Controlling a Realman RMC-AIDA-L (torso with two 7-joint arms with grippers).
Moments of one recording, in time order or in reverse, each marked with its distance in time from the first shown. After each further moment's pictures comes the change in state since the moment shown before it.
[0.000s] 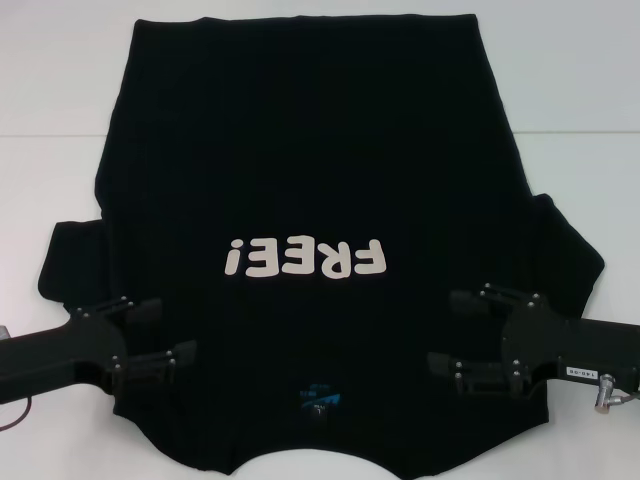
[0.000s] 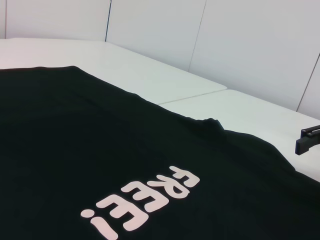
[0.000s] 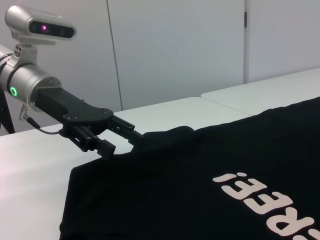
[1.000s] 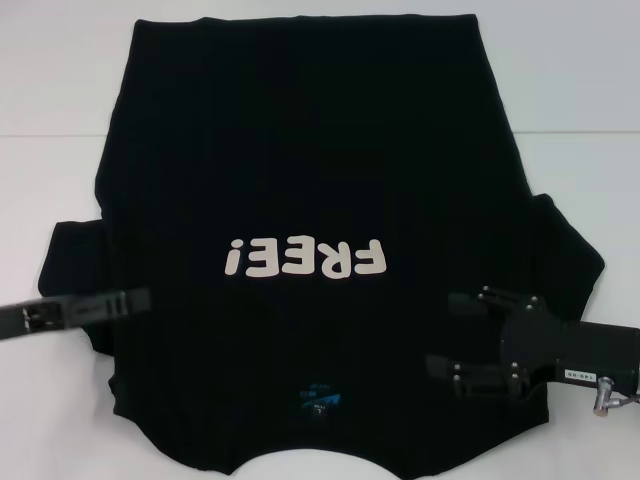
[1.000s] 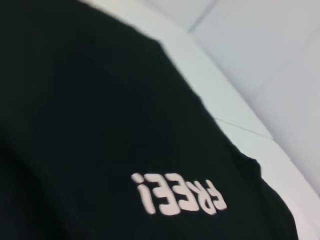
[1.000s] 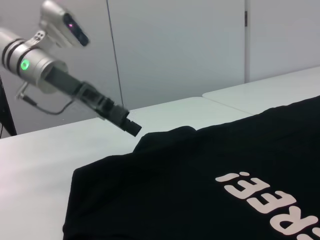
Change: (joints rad) left arm -0.043 0.111 -0.011 -0.021 0.020 0.020 -0.659; right arm 0.000 0.000 0.001 0.010 0.000 0.000 0.004
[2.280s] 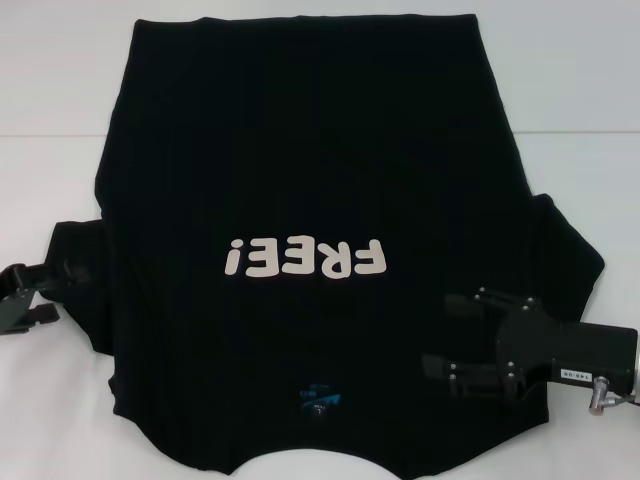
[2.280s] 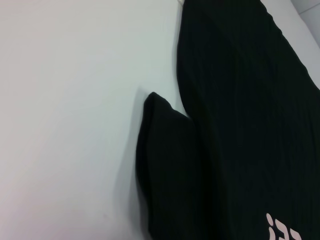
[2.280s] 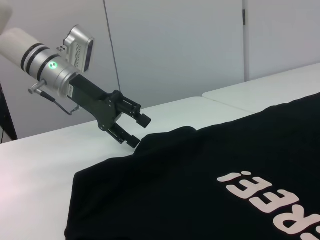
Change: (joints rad) left arm -0.050 0.078 0.007 -0.094 0.118 -0.270 -0.526; right arm 0.007 0.000 0.002 0.015 0.000 0.005 0.015
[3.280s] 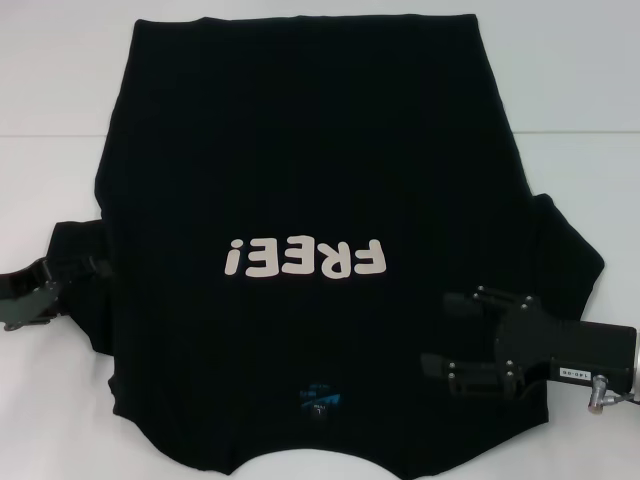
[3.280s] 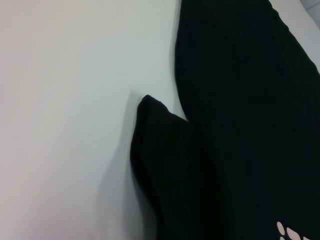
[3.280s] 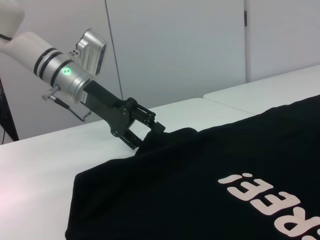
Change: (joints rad) left arm -0.043 -0.018 0.036 -0.042 0.000 -0.097 0.007; right arm 0.003 0.000 0.000 -0.001 0.000 -0.002 0.001
